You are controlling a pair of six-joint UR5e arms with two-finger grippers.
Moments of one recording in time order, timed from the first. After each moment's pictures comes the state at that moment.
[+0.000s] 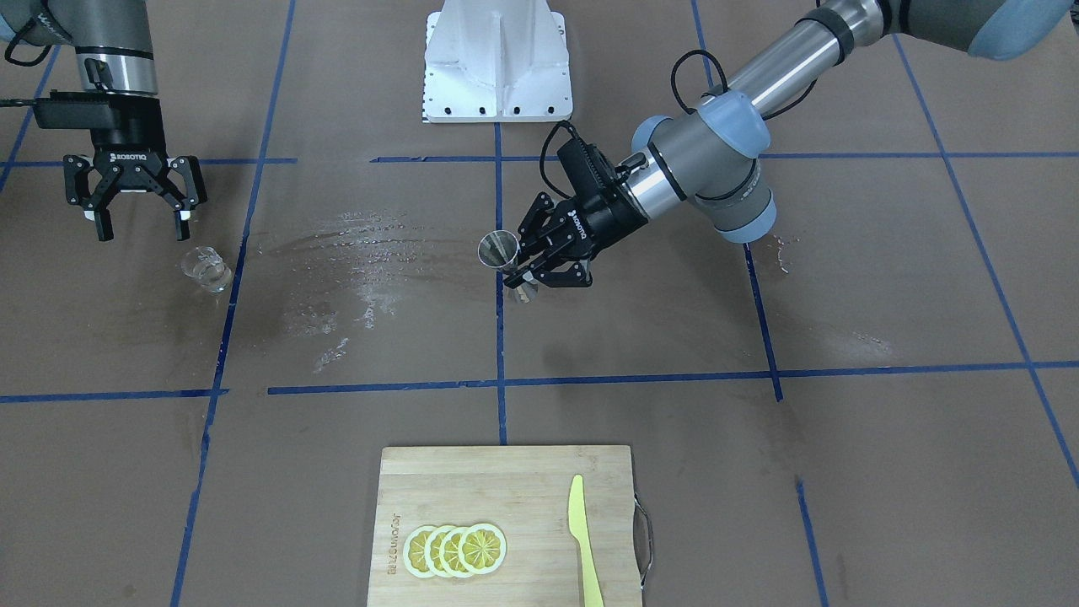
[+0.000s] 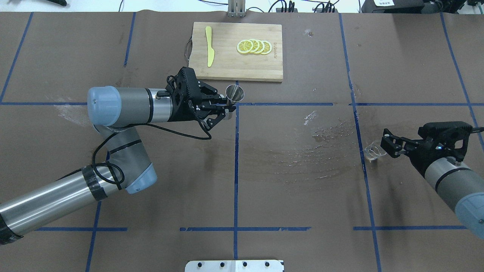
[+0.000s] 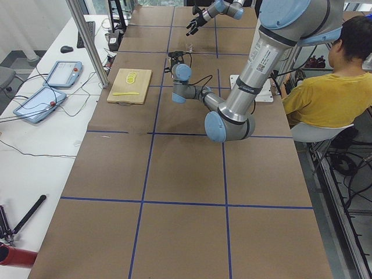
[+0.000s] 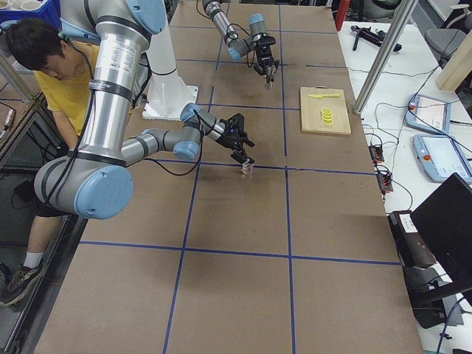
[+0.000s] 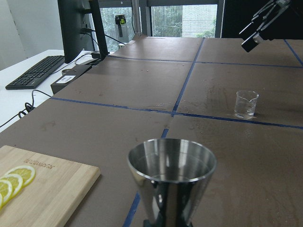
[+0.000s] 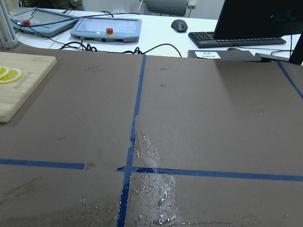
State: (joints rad) left arm -0.61 -2.20 -1.33 -2.98 -1.86 -0.23; right arm 0.34 -1.87 2.05 -0.83 0.90 1.23
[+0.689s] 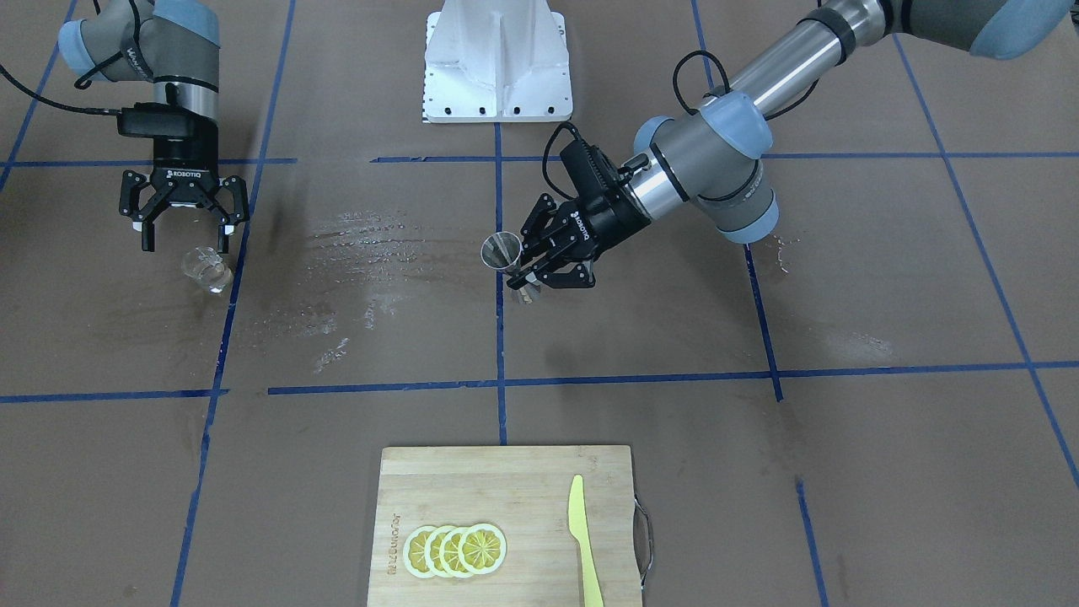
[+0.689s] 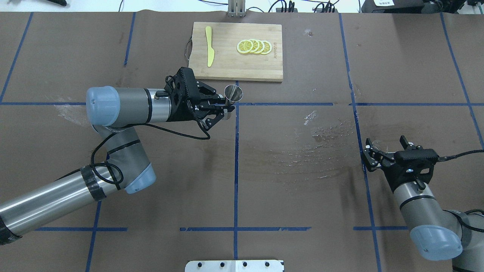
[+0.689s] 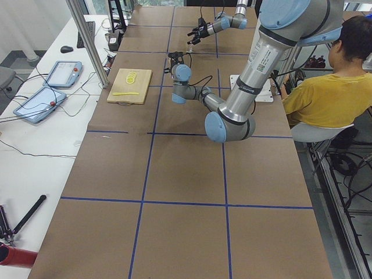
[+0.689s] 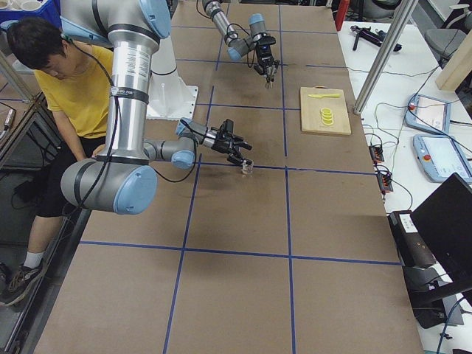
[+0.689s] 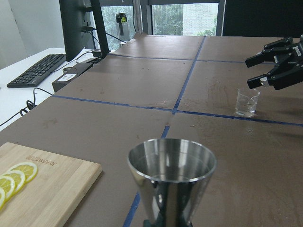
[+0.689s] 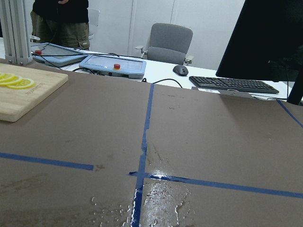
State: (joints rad) left arm -0.61 -2.20 -1.33 -2.98 -1.86 -0.23; right arm 0.18 -1.76 1.86 -0.81 0.58 1.28
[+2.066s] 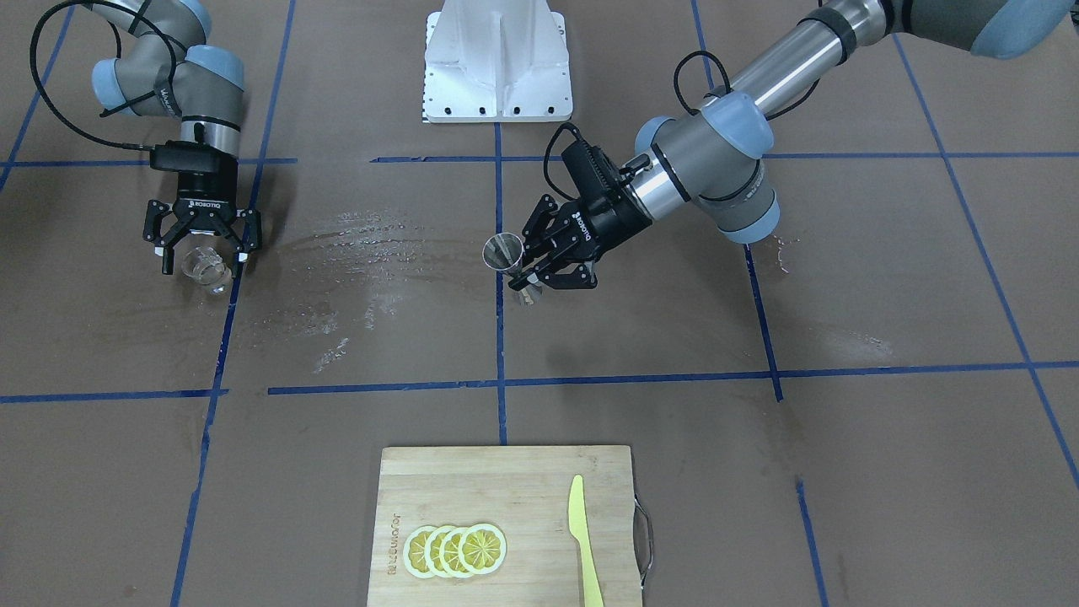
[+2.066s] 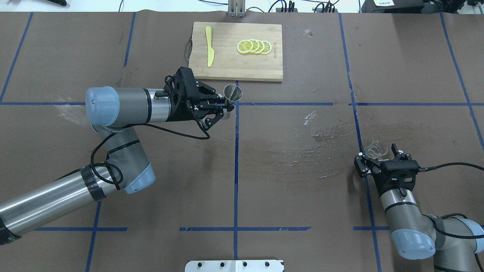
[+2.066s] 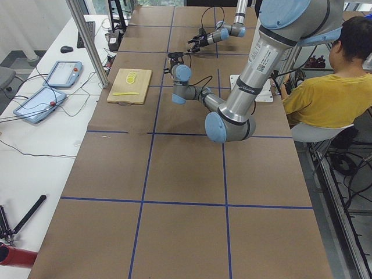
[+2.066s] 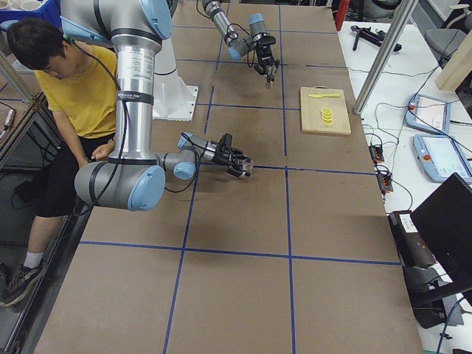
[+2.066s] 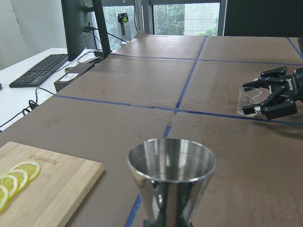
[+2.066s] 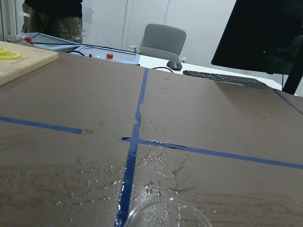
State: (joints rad) left arm -0.61 -2.20 -1.33 -2.98 -1.85 -0.23; right arm 0.16 -1.68 1.68 -0.80 0.52 1.36
